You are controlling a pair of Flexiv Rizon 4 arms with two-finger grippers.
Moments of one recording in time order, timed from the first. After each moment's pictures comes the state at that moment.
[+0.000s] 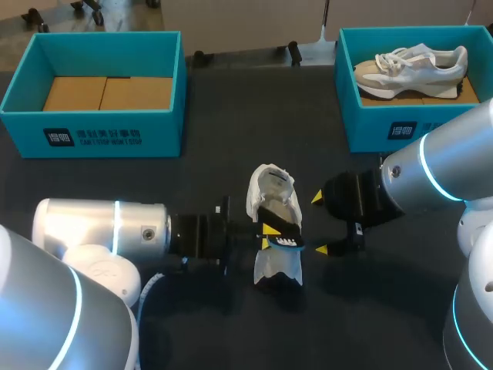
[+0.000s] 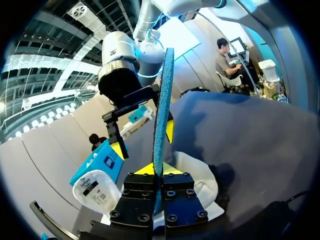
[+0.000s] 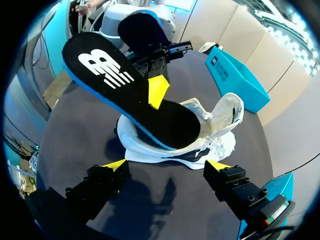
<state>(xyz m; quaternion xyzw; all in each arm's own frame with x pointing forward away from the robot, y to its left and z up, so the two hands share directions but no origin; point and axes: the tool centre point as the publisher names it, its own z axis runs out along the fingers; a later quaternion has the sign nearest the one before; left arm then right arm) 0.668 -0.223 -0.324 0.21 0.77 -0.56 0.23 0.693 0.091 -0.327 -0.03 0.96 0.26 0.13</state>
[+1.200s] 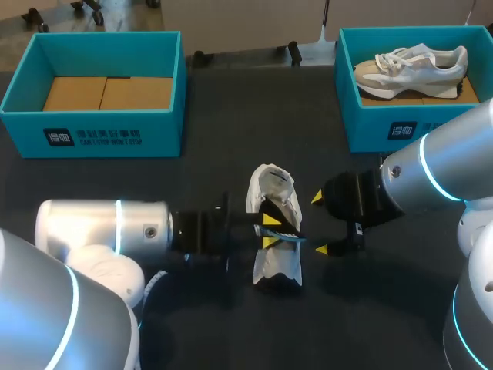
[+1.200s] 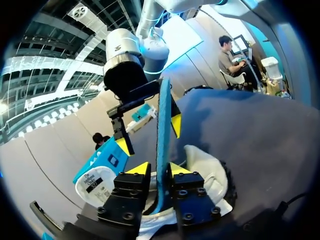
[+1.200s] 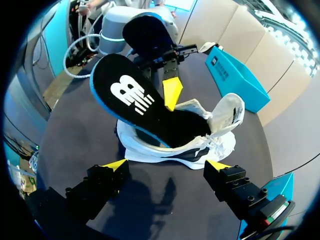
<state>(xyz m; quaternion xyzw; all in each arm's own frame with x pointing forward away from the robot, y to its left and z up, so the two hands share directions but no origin) 0.677 -0.224 -0.324 0.20 0.77 -0.56 0.24 0.693 0.091 -0.327 -0.03 0.96 0.26 0.13</state>
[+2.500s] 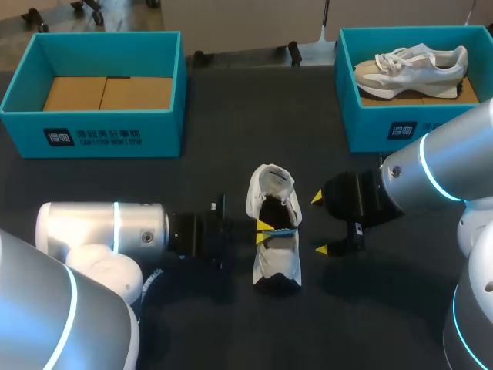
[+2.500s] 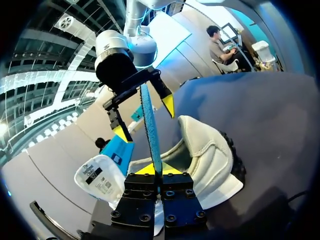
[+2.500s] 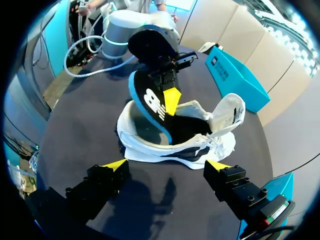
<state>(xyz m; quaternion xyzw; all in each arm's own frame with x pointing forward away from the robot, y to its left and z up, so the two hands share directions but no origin) 0.697 -0.212 -0.346 0.24 0.75 -0.54 0.28 0.693 0.091 -0.327 -0.03 0.96 0.26 0.13</state>
